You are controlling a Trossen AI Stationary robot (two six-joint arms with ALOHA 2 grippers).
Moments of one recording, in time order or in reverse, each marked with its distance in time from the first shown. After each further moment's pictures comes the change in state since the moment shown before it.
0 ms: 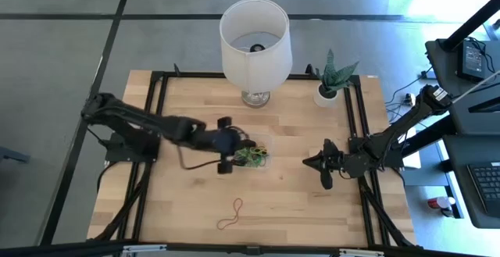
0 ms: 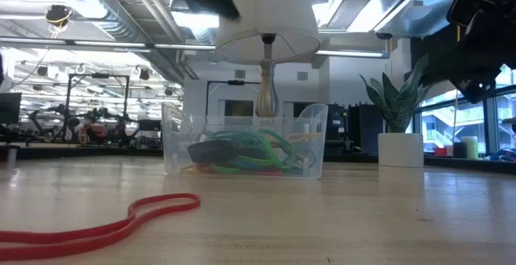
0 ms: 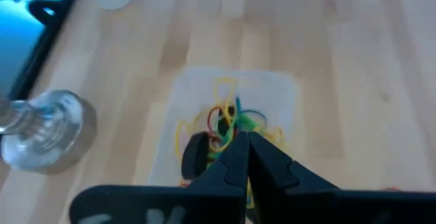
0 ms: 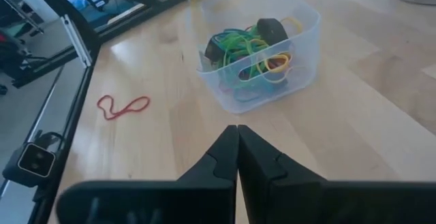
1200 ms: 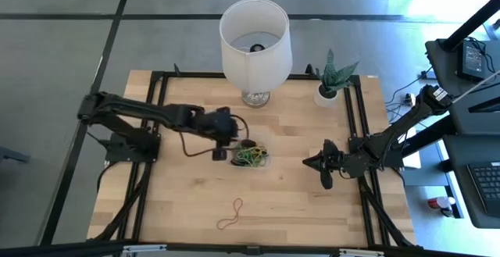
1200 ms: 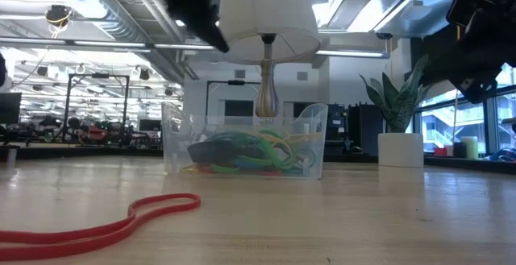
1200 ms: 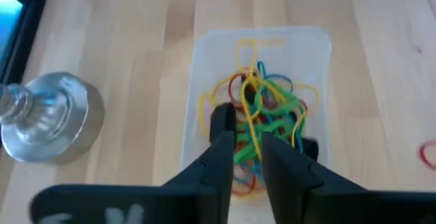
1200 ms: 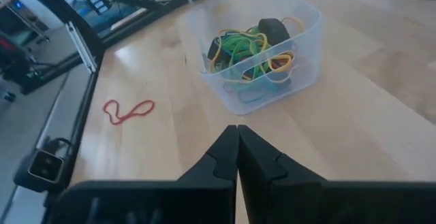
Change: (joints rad) left arm 0.195 -0.014 -0.063 -0.015 0.189 0.193; right arm 0.000 0.001 0.000 0.007 -0.003 0.027
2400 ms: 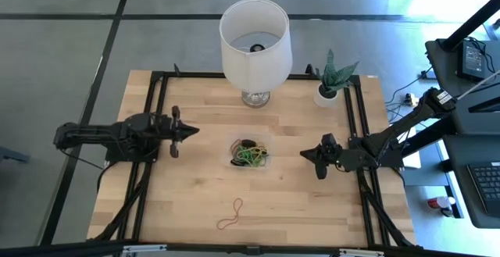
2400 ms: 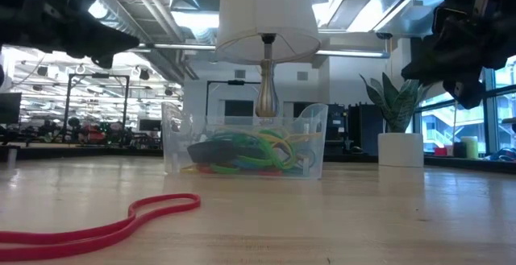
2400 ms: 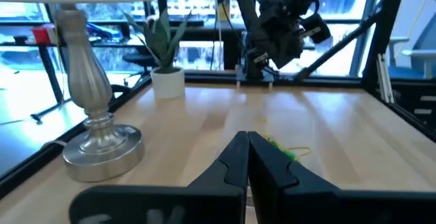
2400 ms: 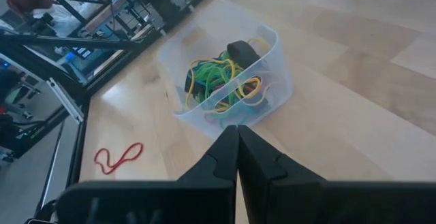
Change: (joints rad) left arm 0.089 -1.303 -1.062 0.579 0.055 -0.050; right arm -0.110 0.000 0.000 0.028 0.011 0.143
